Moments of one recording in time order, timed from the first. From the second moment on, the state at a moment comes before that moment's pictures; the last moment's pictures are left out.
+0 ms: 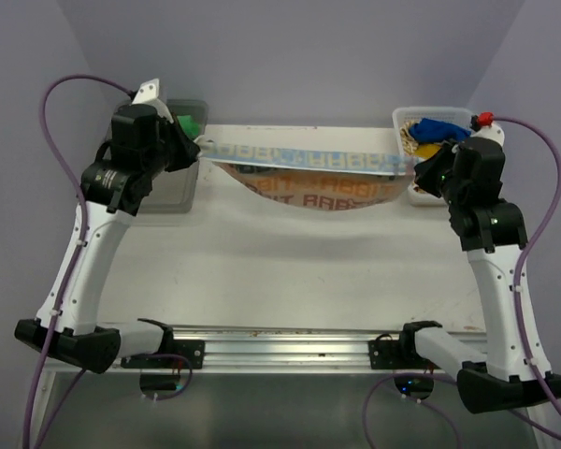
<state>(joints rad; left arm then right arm) -0.28 1.30 1.60 -0.79 -0.05 -0.47 0.10 1.07 1.41 -0.77 0.16 0.53</state>
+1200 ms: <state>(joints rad) -0.28 0.69 1.16 -1.24 0.20 -0.65 0.11 0.57 1.16 -1.33 0.17 0.65</state>
